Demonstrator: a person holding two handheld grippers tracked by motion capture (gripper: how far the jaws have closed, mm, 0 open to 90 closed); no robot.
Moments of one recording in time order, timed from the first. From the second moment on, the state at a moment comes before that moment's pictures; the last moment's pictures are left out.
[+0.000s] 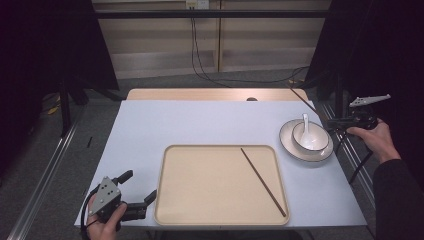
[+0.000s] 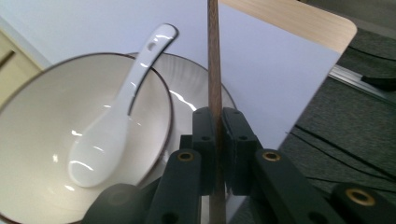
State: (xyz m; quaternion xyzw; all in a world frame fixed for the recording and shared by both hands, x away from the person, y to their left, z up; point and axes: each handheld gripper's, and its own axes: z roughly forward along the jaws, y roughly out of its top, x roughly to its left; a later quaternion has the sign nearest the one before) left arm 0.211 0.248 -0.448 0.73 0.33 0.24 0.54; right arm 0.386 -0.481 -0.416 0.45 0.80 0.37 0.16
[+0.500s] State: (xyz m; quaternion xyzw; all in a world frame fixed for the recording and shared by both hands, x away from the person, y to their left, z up) left arm 0.209 0.248 -0.447 0.73 0.33 0.25 0.54; right arm 0.341 -0.462 -0.391 0.49 0.74 0.43 0.15
